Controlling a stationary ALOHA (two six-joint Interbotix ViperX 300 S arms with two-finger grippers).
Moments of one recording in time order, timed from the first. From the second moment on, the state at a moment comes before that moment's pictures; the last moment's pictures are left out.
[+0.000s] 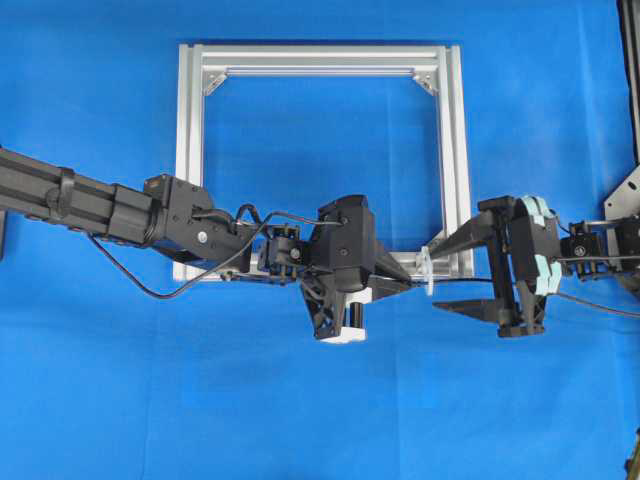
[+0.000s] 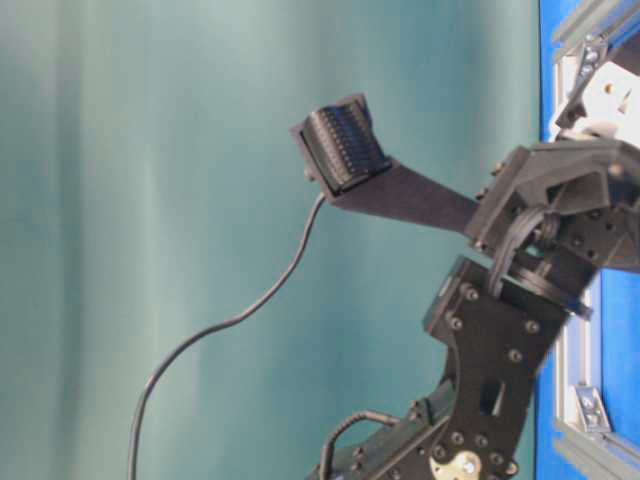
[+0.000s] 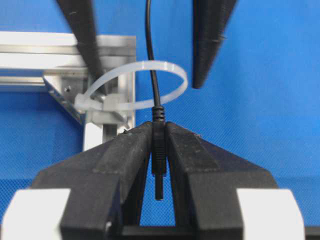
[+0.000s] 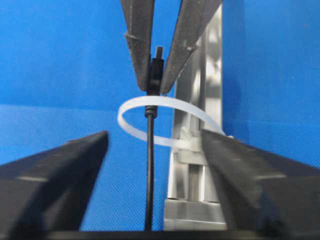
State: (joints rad) left arm -0.12 0.46 0.33 -0.09 -0.38 -0.04; right arm 0.27 -0.11 1.25 0.22 -0.67 0.10
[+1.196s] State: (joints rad) left arm -0.13 -0.01 0.99 -0.09 -0.42 -0.10; right arm 0.27 -0.11 1.25 0.22 -0.66 0.09
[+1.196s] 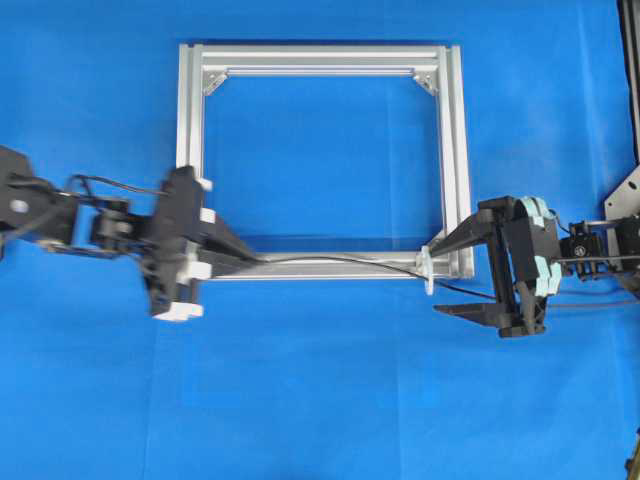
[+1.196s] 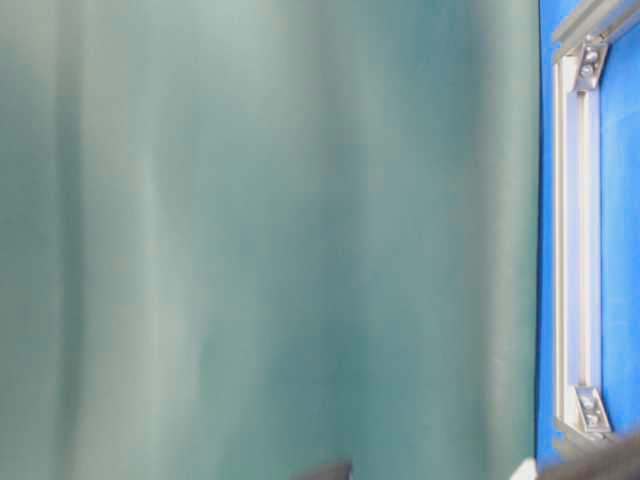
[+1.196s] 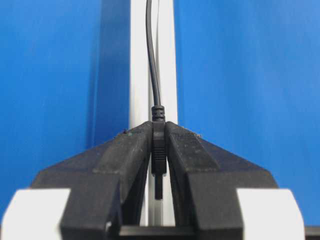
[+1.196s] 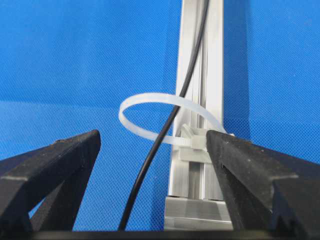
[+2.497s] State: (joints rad) left arm -0.17 -0.27 1.31 -0.09 -0.44 -0.08; right arm 0.27 -0.22 1.25 0.22 -0.56 0.07
